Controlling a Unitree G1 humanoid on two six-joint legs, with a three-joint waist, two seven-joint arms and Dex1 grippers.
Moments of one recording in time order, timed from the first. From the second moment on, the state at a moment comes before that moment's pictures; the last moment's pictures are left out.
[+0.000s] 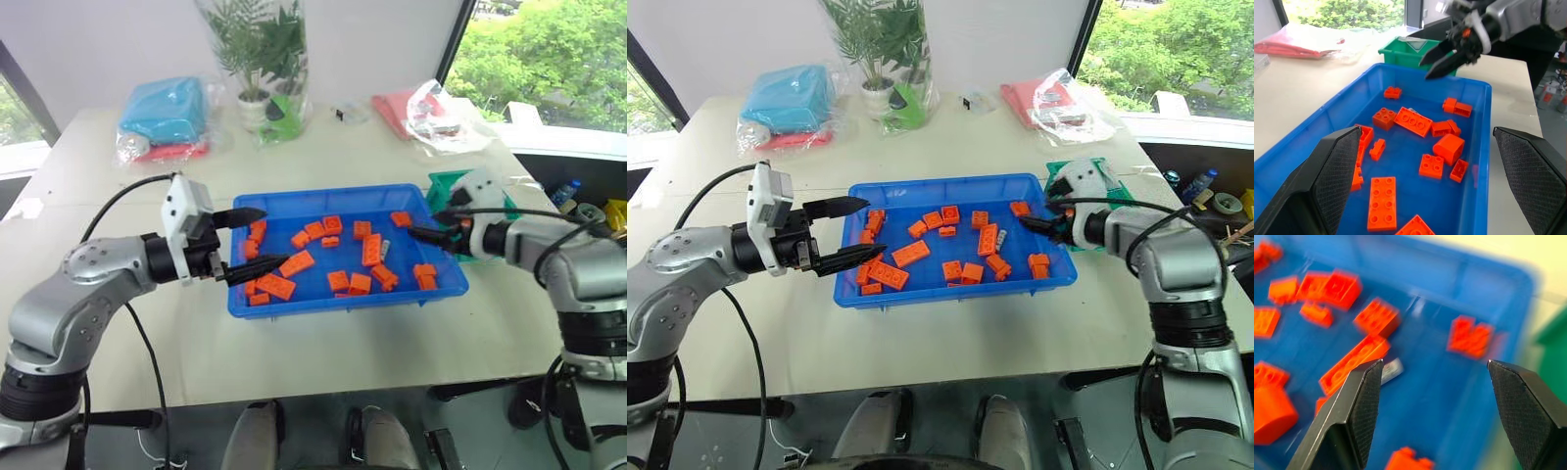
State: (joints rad) left arm -0.33 0.77 0.14 -0.48 -0.78 0.70 -0.83; right arm -0.56 -0.72 -0.02 -0.06 0.38 1.00 0.66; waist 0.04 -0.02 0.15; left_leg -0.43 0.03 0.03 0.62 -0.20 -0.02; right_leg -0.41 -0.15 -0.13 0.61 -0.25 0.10
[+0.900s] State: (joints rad) left arm -0.32 0.79 0.18 -0.51 -0.82 0.73 -0.78; right arm -0.56 -0.57 0.16 0.05 0.22 0.83 0.65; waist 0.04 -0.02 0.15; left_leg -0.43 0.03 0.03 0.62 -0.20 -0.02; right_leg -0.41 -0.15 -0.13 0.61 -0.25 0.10
